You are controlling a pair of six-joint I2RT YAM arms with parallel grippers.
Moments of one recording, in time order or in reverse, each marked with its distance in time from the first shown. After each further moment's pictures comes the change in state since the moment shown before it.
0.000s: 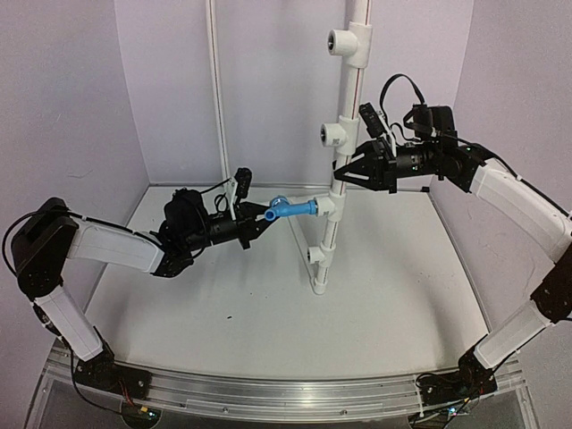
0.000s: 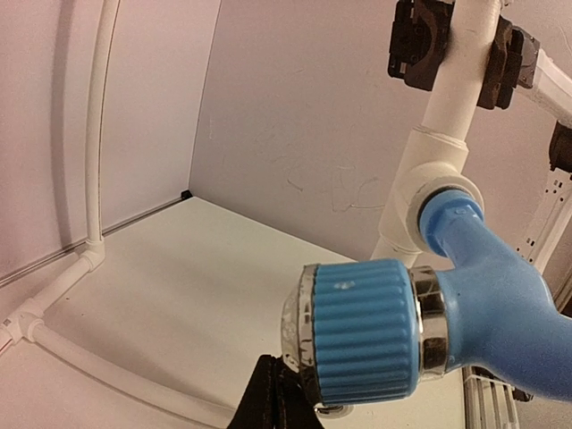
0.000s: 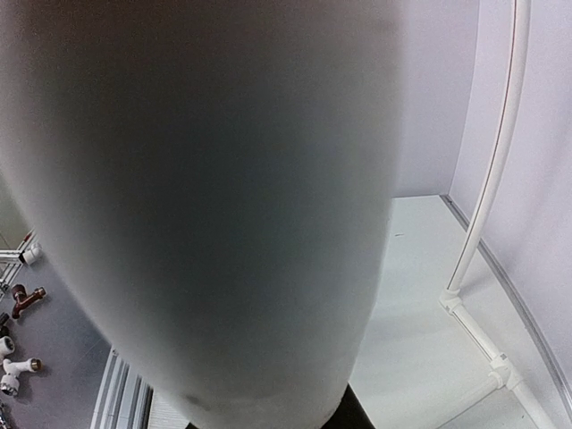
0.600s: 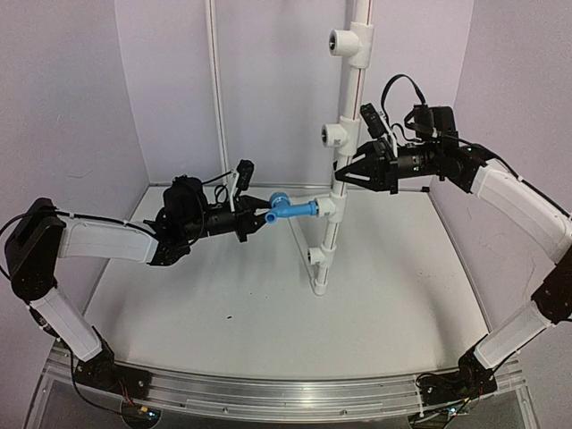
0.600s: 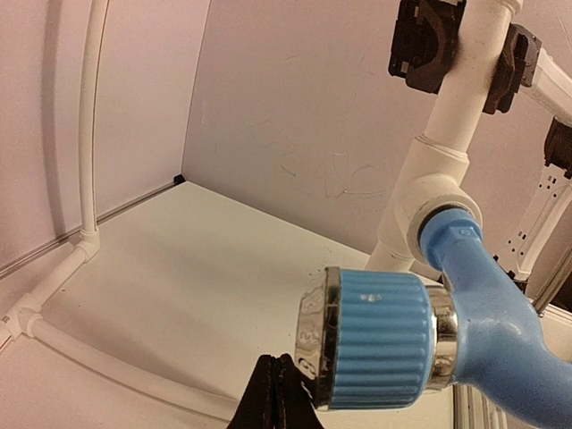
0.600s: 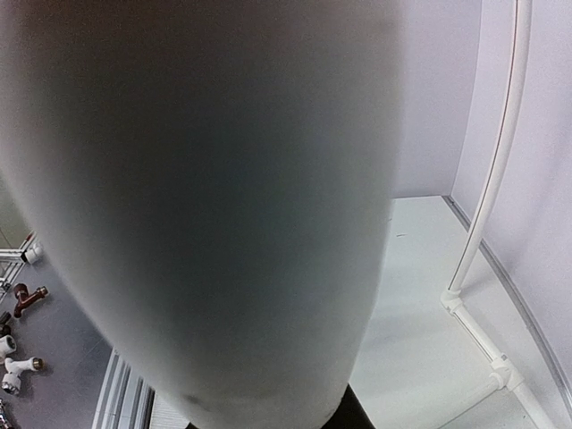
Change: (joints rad) left arm 0.020 -0.046 0.072 -0.183 0.063 0.015; right arm 0.000 -0.006 -0.006 -0.003 -0.007 -0.002
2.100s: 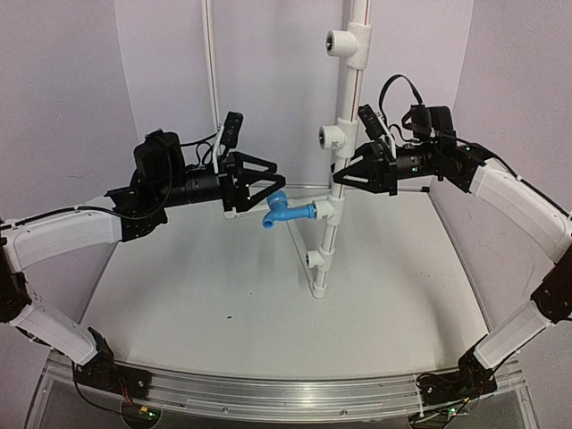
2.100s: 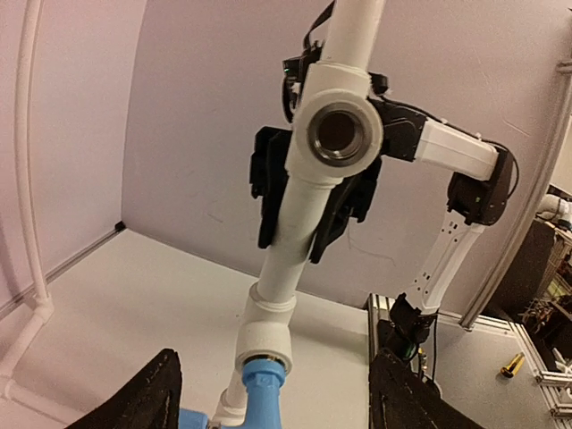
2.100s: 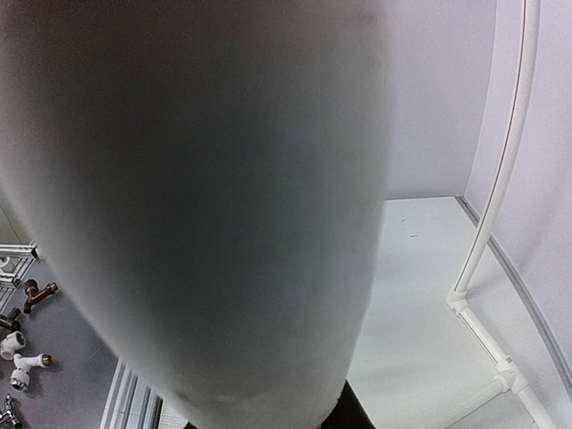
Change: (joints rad) left arm -0.049 -0.204 0.224 -0.346 0.109 -0.025; right arm 0.007 0.007 0.010 -0.020 -0.017 -0.009
